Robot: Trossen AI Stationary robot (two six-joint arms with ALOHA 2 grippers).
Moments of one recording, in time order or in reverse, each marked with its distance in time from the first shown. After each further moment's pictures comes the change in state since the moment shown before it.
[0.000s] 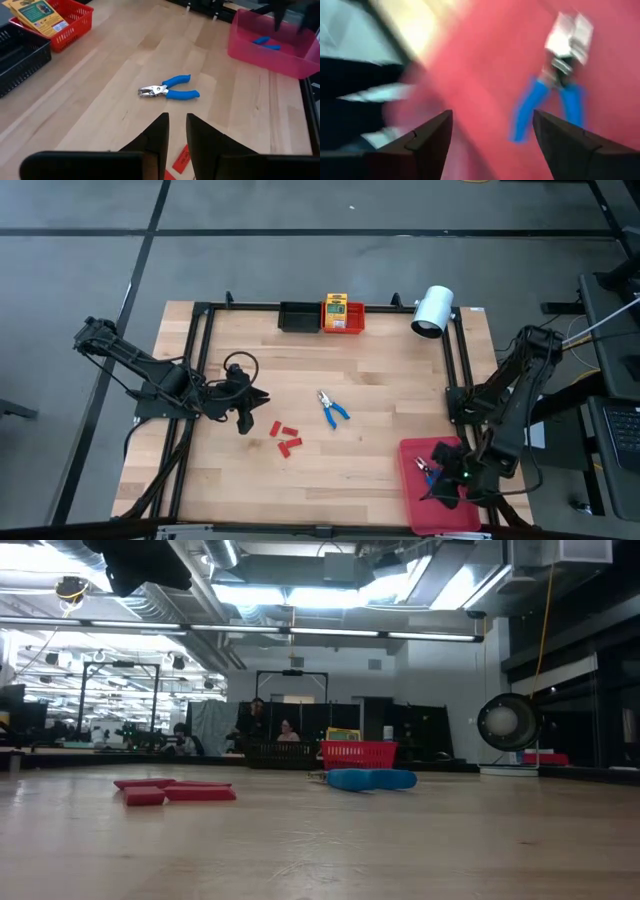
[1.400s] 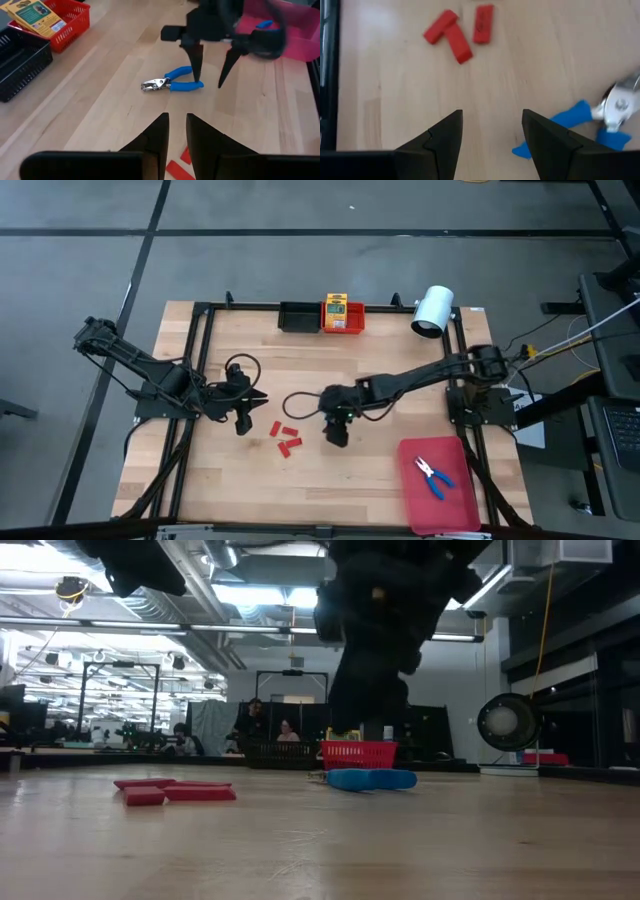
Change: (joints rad) left arm 0.000 0.001 0.000 -0.036 0.018 0.056; right arm -1.029 0.592 0.421 0.329 -0.406 -1.411
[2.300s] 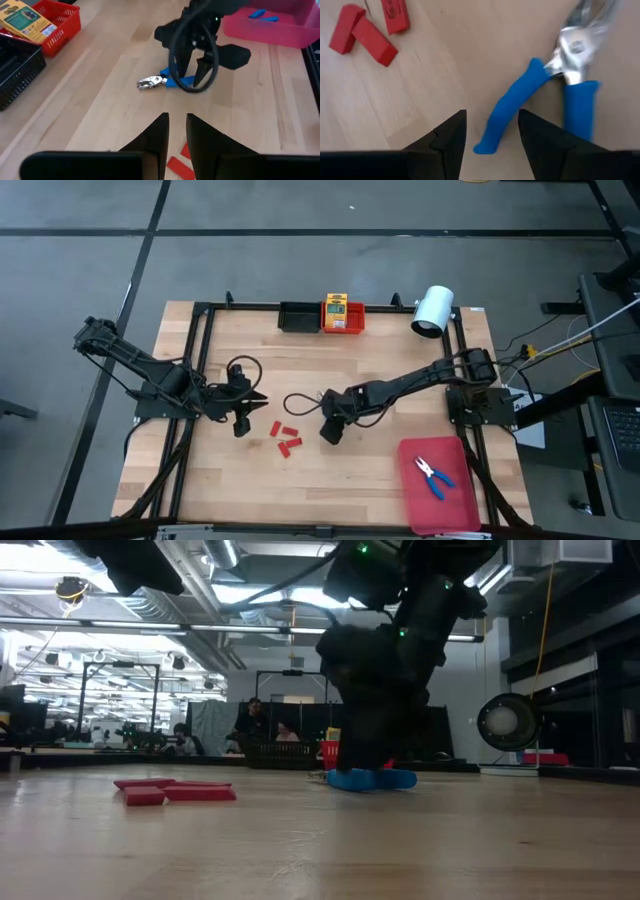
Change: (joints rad) left arm 0.000 0.000 0.000 0.000 0.035 0.069; right arm 0.020 0.086 0.002 -0.064 0.161 0.282
